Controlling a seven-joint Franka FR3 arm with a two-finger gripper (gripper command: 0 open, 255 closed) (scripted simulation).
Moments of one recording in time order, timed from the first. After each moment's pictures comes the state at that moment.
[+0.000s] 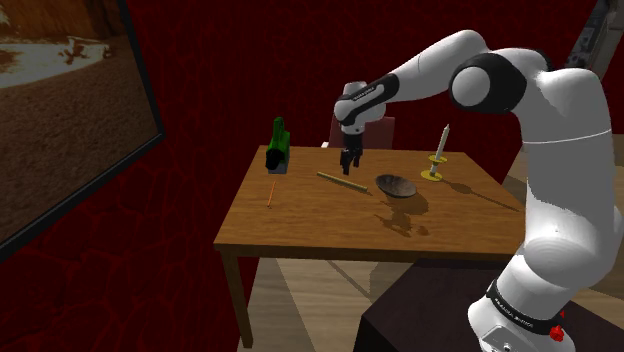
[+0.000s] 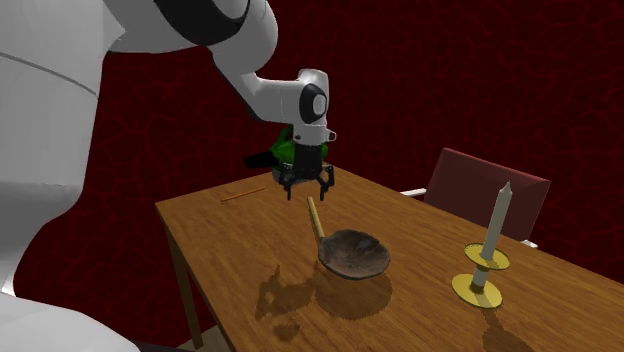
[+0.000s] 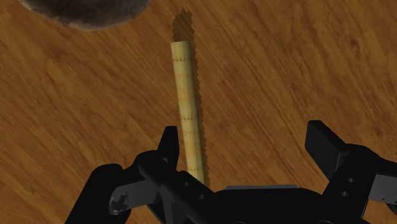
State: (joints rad) arm -0.05 0.49 -0.14 -1.69 0.10 2.04 -0.50
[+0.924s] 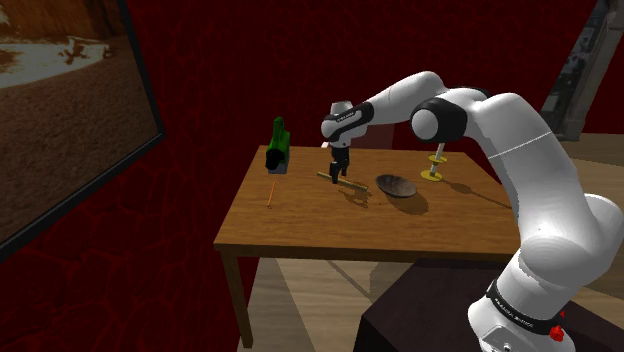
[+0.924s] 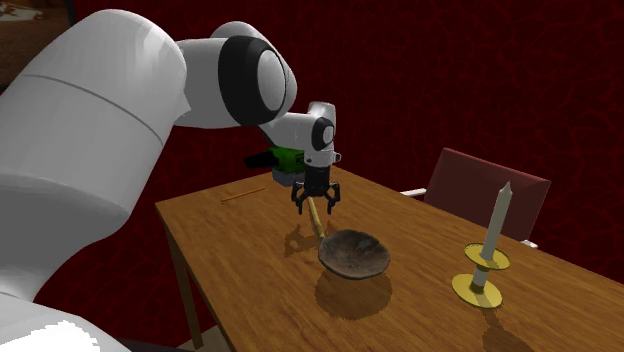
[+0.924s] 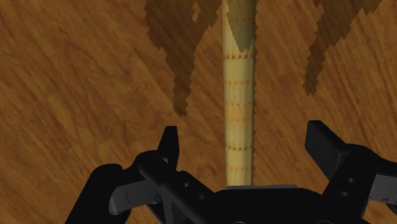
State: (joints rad) arm -0.09 0.85 -0.11 -1.32 0.12 2.03 -0.56
